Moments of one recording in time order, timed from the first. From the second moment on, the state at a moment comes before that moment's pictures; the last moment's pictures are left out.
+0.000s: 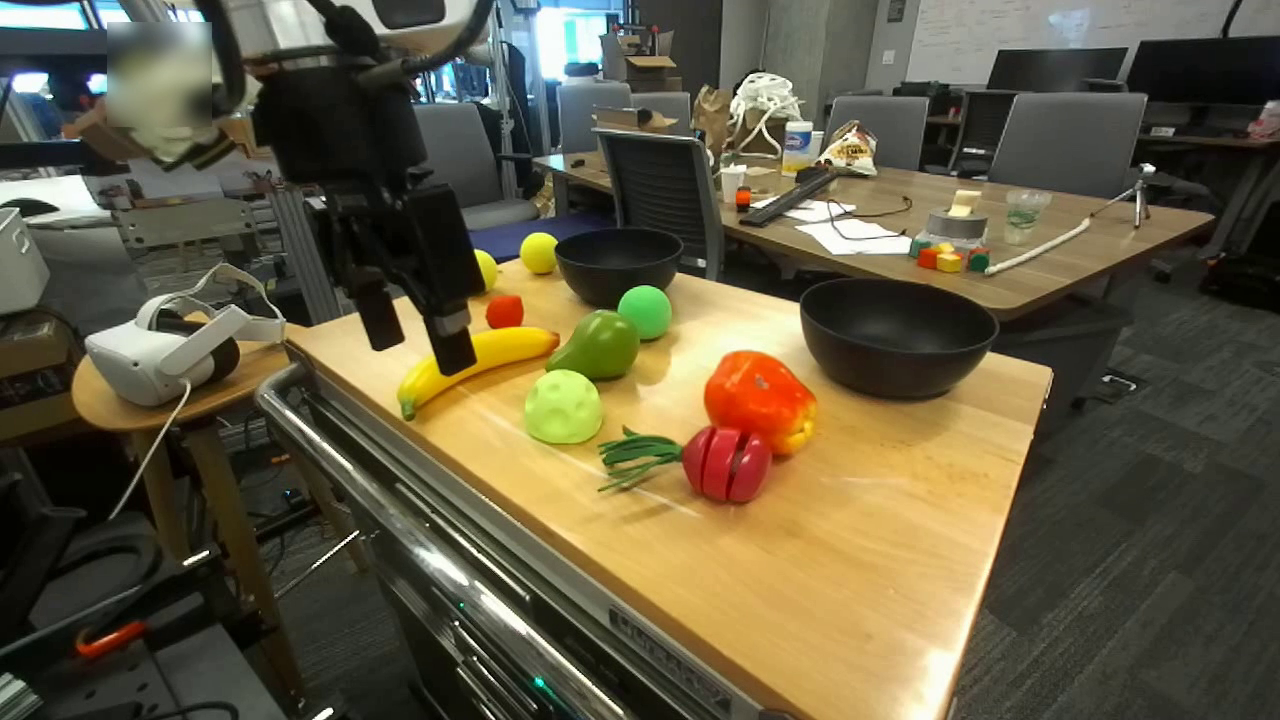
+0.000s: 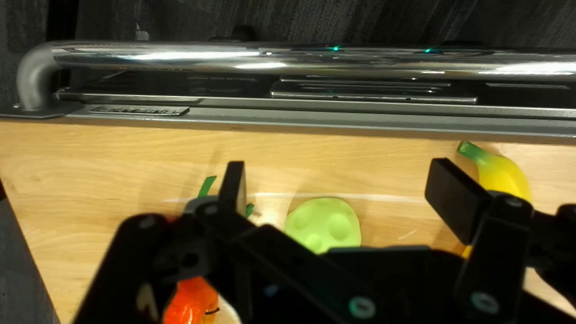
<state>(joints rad) -0.15 -0.56 -0.02 -2.76 -0.23 2.23 -0.01</state>
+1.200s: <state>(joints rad) 0.01 -0.62 0.19 -2.67 -0.04 2.66 0.31</state>
